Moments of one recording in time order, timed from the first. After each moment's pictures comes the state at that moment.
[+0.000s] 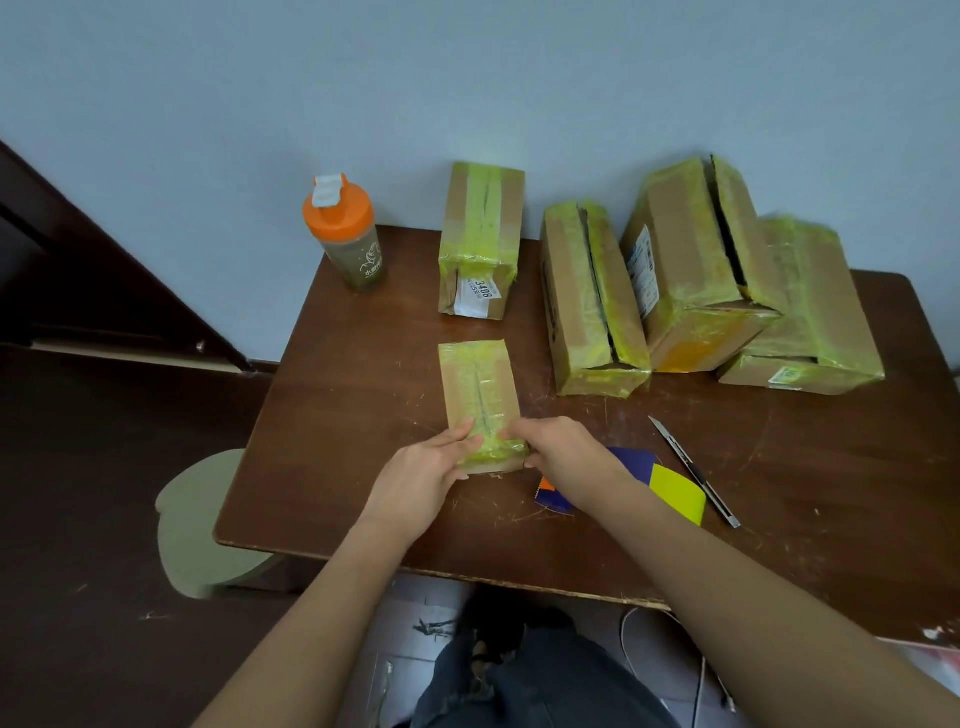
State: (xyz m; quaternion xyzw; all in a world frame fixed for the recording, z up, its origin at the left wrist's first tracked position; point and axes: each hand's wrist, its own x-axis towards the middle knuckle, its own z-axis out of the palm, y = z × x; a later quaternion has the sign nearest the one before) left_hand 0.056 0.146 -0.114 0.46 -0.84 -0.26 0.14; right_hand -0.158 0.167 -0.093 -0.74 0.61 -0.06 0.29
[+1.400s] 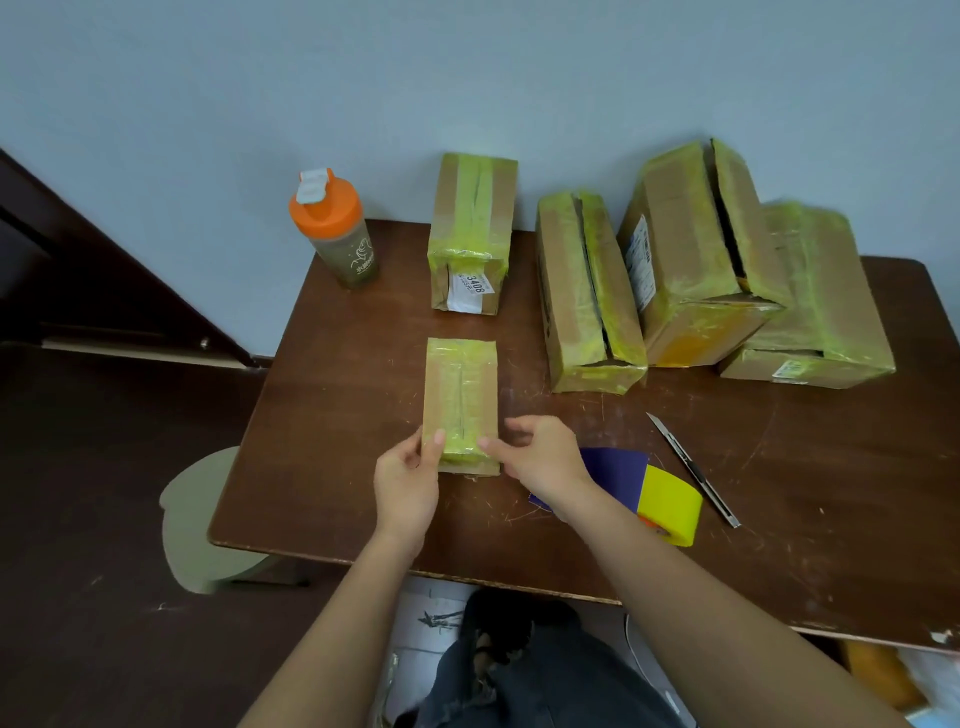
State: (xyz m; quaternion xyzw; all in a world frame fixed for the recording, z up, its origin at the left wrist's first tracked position) left_hand 0.024 0.160 -0.112 0.67 -0.41 -0.51 0.35; right_hand -0.131 0.165 -0.097 -0.40 0.72 -0.27 0.51
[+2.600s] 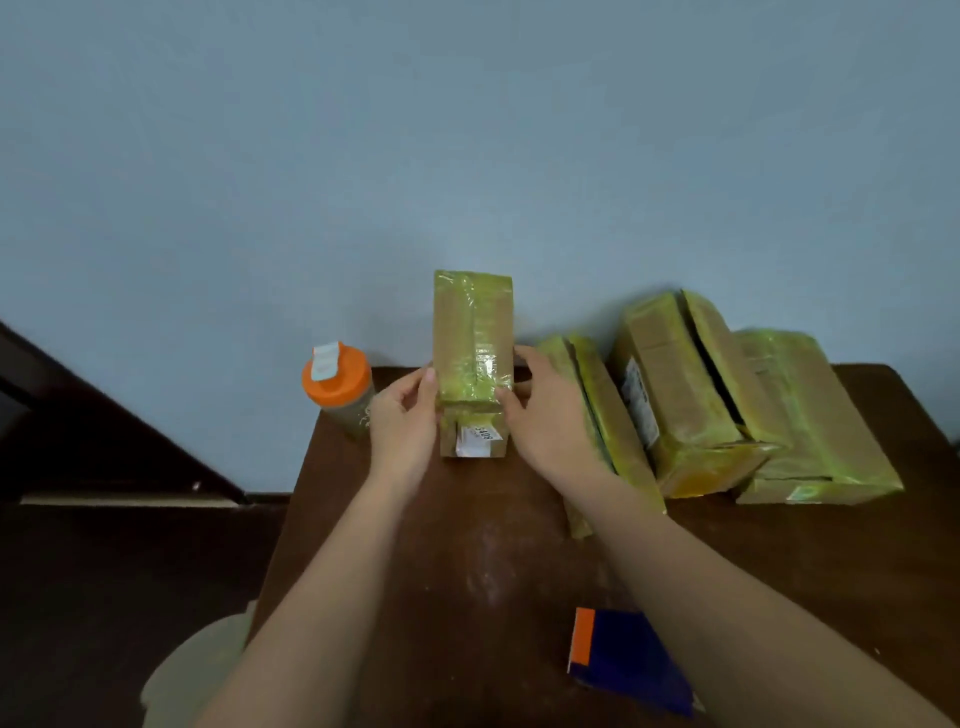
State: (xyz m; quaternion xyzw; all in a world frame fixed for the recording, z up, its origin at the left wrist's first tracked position) left_hand -0.005 -0.029 0.008 0.53 -0.51 -0.50 0.46; right_hand -0.141 0.010 0.021 -0.50 0.72 -0.40 0.27
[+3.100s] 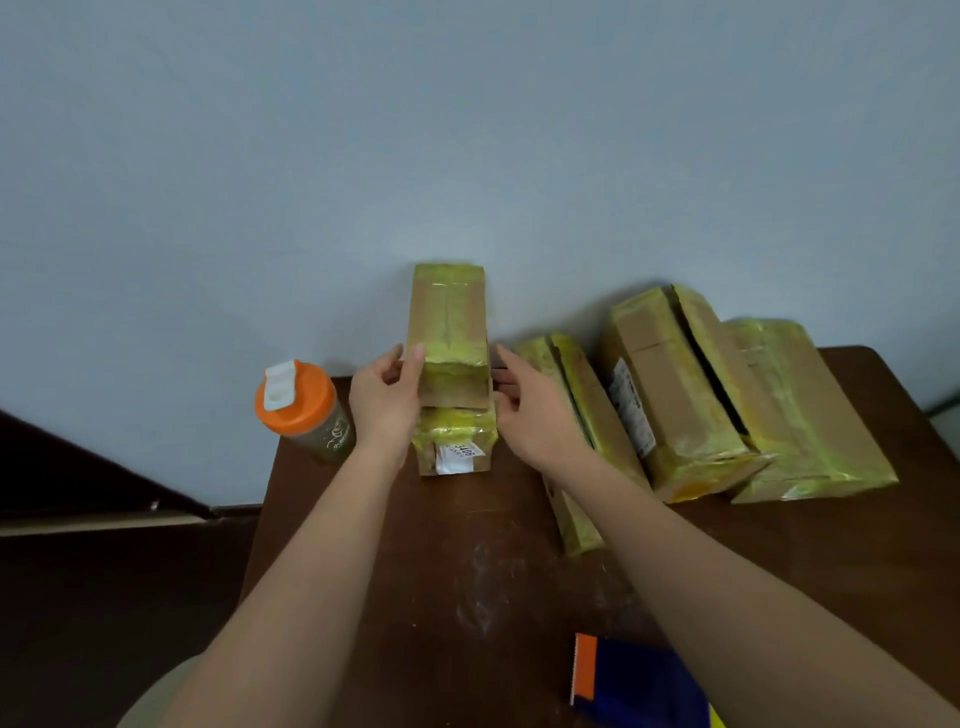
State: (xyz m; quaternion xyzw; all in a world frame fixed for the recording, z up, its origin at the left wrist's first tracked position) left_hand -0.028 -0.114 -0.021 0.58 -0.49 -0.50 0.42; right_hand -0.164 -0.030 0.002 -0.50 0.70 -0.40 0.32
